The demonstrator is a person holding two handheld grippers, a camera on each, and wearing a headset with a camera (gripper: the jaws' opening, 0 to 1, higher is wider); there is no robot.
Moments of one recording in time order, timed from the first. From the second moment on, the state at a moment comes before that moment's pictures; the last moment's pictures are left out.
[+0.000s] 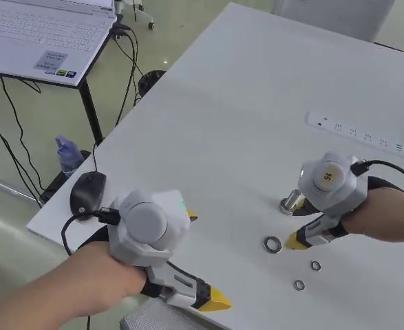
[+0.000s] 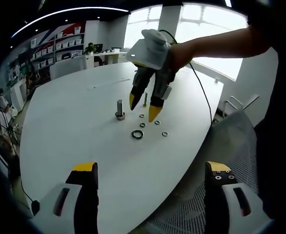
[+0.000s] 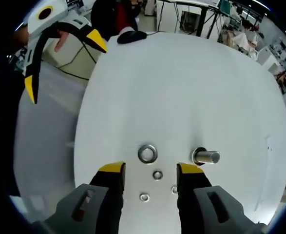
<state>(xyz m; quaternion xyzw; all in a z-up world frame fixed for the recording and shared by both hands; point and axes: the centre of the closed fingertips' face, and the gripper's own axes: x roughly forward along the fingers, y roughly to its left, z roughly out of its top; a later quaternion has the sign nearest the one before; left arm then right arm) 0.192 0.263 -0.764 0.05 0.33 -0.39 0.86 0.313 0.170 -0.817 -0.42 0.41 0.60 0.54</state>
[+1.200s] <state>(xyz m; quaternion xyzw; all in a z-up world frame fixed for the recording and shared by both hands) 0.196 0.261 -0.760 0.06 0.33 -0.39 0.86 0.308 0.181 -0.872 -0.43 0.41 0.59 0.55</state>
